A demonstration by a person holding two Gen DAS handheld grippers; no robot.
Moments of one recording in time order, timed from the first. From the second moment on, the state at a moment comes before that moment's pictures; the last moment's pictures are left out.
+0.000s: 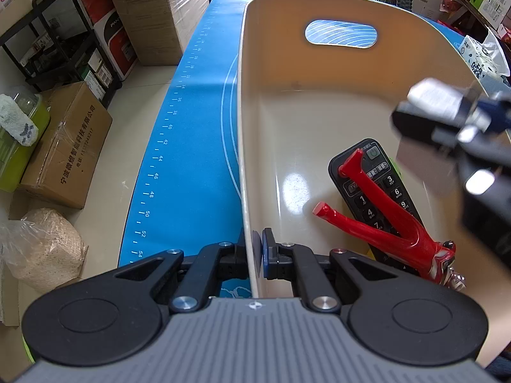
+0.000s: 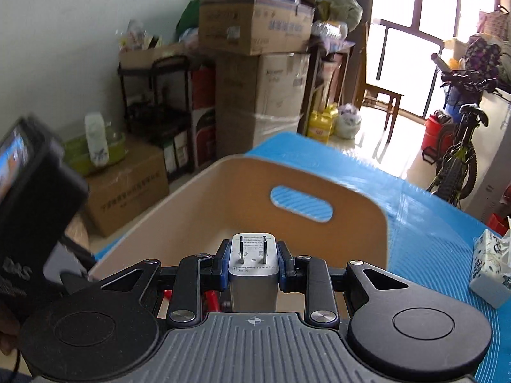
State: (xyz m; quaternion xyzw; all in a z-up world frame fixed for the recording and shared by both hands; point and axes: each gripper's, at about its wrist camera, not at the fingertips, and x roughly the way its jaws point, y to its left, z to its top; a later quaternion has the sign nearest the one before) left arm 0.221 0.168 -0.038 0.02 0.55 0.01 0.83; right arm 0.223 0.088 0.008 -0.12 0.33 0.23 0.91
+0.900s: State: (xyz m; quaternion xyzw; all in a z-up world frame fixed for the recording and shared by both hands) left arm 0.220 0.168 -0.038 0.03 0.55 0.02 0.83; right arm 0.230 0.063 0.003 -0.09 0.36 0.23 0.90
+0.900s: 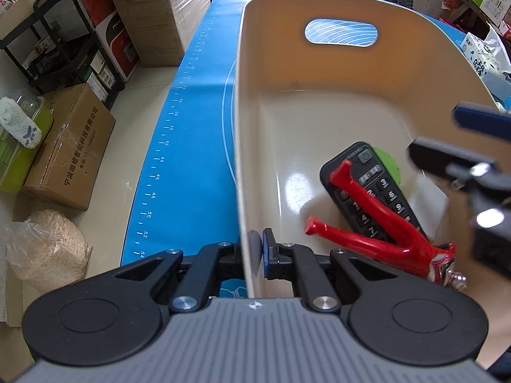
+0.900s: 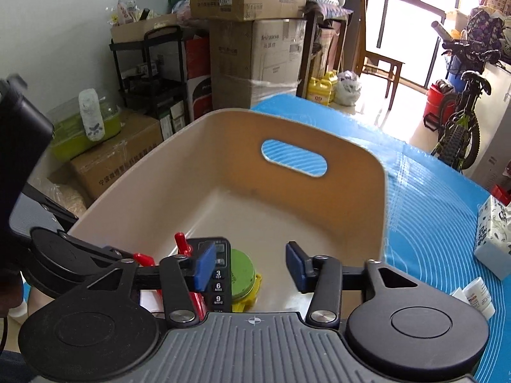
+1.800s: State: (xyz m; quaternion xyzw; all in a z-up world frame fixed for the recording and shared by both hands) left arm 0.219 0.166 -0.037 0.03 0.55 0.02 0.83; right arm 0.291 -0.142 -0.067 0.09 0.41 -0.08 0.90
